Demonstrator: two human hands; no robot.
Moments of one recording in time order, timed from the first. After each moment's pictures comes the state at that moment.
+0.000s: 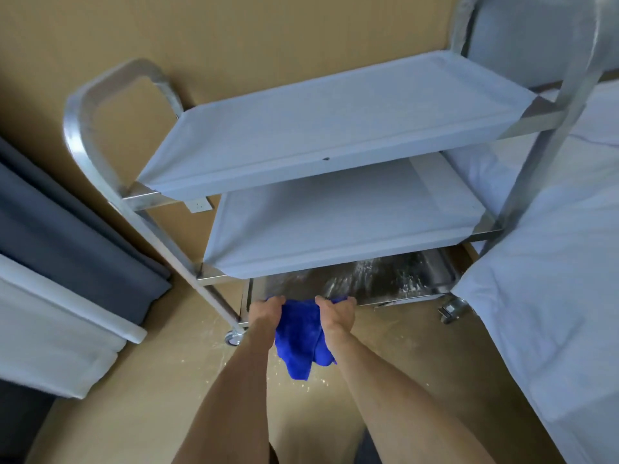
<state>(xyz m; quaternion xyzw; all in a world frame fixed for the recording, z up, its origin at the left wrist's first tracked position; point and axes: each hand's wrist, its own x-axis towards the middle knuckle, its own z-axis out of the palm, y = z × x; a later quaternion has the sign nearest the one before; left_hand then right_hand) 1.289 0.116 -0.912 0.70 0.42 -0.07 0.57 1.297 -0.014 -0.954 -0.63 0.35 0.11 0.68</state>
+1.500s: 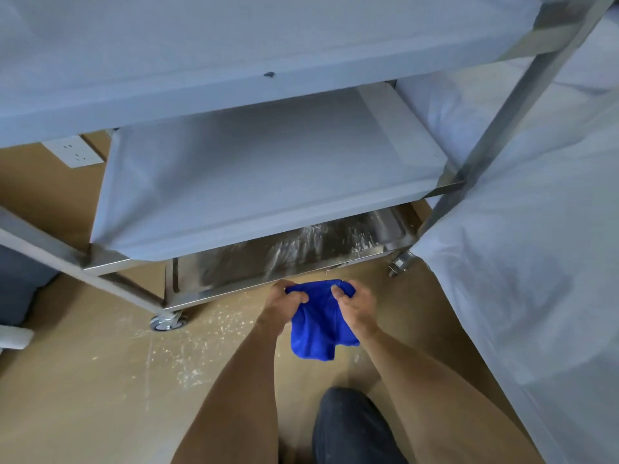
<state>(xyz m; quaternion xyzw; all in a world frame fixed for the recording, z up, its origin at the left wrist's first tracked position) 1.317 0.024 -1.020 0.75 0.25 -0.27 0.55 1.286 -0.137 -1.061 -0.81 0.28 0.06 0.51</state>
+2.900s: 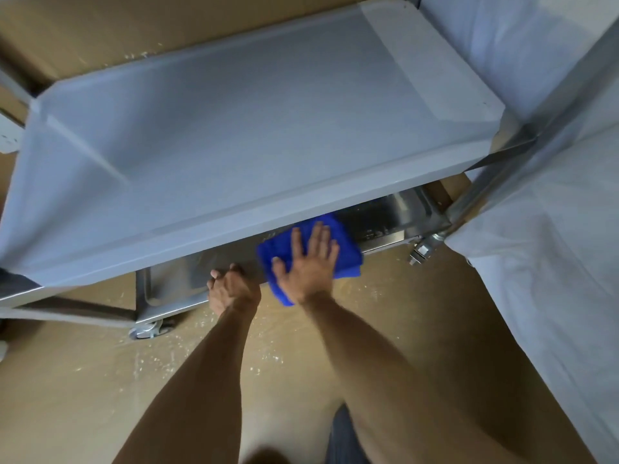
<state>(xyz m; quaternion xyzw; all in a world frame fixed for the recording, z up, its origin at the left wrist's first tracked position) 1.400 0.075 -1.110 0.96 0.23 -0.16 0.08 1.396 -0.055 -1.151 -0.98 0.08 0.04 0.18</state>
